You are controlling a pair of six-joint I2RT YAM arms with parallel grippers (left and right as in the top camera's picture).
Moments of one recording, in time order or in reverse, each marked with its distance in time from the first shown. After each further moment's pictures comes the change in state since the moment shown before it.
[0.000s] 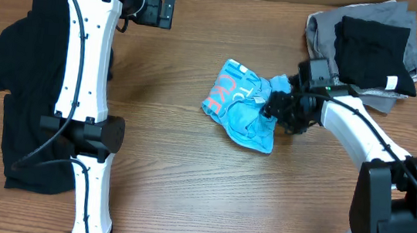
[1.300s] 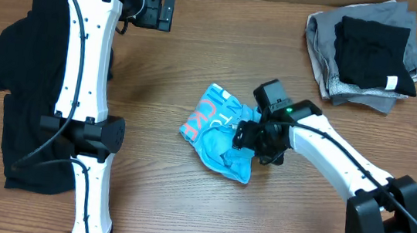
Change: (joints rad) left arm 0.000 0.000 0.000 -0.028 0.000 0.000; right arm 0.256 -0.103 -0.145 -0.120 0.068 0.171
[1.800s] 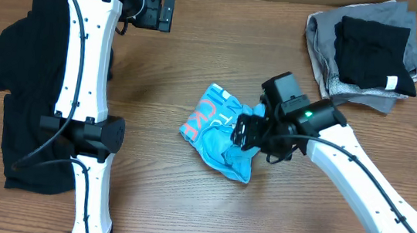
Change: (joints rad) left arm 0.000 0.000 0.000 -0.006 0.000 -0.003; right arm 0.006 -0.176 0.124 -0.139 -0.022 -0.039
